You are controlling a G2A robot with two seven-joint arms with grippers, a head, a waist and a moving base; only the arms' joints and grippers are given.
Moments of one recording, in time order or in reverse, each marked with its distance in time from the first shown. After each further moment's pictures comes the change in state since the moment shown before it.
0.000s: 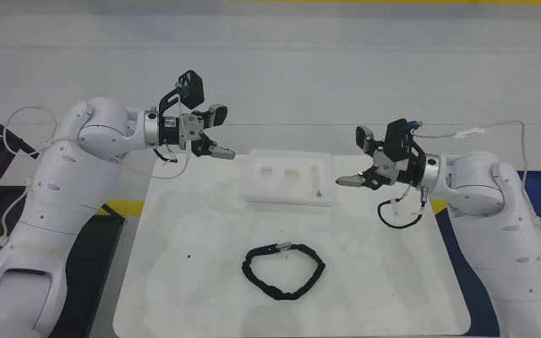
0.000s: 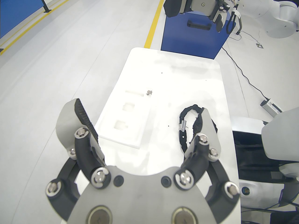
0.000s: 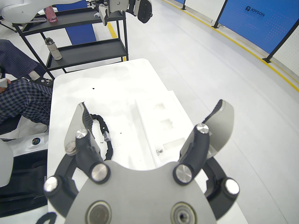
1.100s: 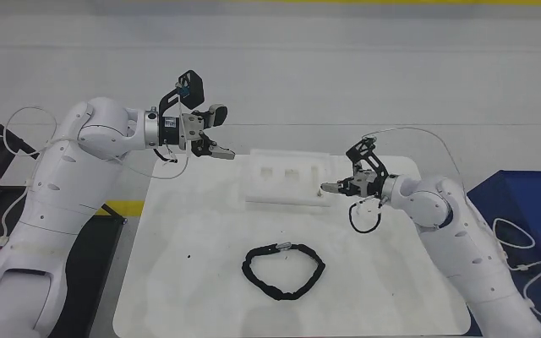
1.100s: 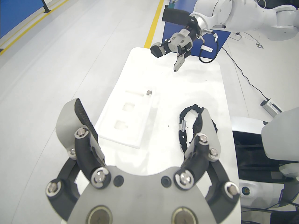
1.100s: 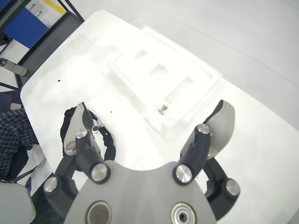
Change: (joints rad) left arm 0.000 0.000 0.000 0.000 0.000 0.000 0.000; right arm 0.004 -0.042 -0.226 0.176 -0.091 0.542 0.094
